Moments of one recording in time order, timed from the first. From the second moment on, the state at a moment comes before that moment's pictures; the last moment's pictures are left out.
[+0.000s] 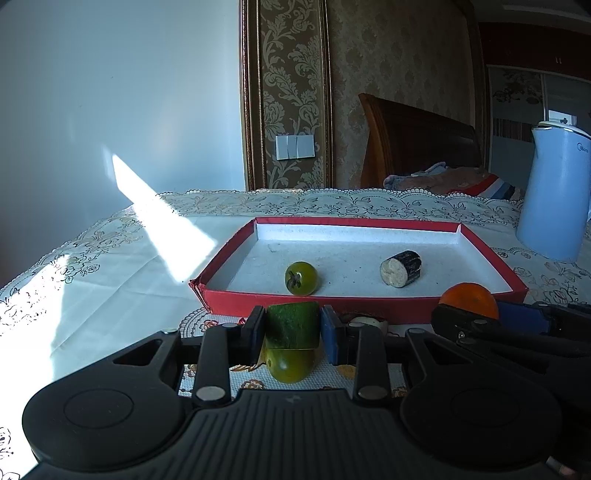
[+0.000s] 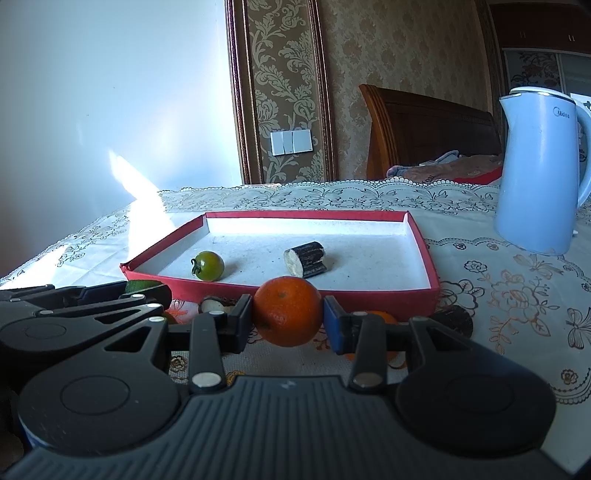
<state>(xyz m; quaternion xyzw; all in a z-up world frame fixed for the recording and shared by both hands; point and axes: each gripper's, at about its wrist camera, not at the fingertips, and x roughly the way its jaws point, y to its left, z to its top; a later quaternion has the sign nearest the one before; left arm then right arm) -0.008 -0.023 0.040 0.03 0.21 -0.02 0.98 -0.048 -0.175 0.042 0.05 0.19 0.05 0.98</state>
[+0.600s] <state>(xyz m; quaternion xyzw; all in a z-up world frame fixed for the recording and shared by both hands) 0.042 -0.020 0.063 0.01 0.20 -0.01 0.98 -0.011 -0.188 0.069 0.04 0.17 0.04 0.98</state>
